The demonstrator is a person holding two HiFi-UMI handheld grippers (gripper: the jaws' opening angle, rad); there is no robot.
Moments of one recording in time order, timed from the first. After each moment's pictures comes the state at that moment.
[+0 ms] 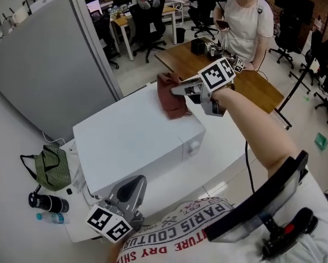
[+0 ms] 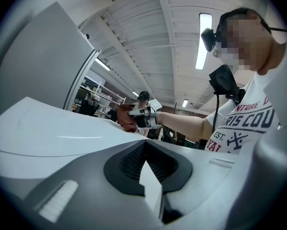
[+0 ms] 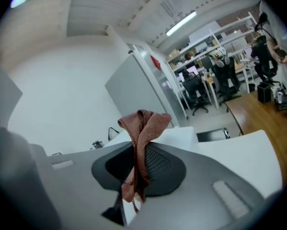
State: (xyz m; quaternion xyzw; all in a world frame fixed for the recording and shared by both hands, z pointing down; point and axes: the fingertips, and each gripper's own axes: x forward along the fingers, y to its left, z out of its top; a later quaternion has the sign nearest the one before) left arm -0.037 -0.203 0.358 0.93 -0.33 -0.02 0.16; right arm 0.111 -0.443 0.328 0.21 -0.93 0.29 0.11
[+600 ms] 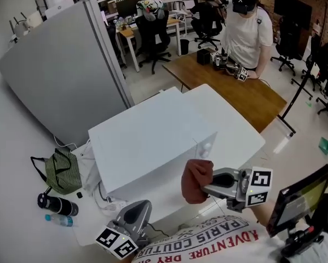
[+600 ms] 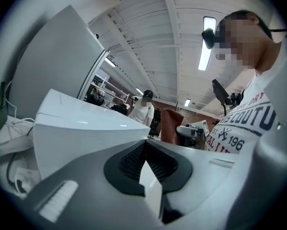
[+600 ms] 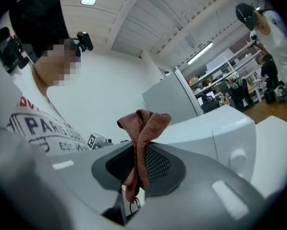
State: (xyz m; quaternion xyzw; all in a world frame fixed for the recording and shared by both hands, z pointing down) left arm -0.099 -0.139 0.392 0.92 -0.33 -0.01 0.20; right arm 0.059 -0.140 0.358 0.18 -0.97 0.17 -0.03
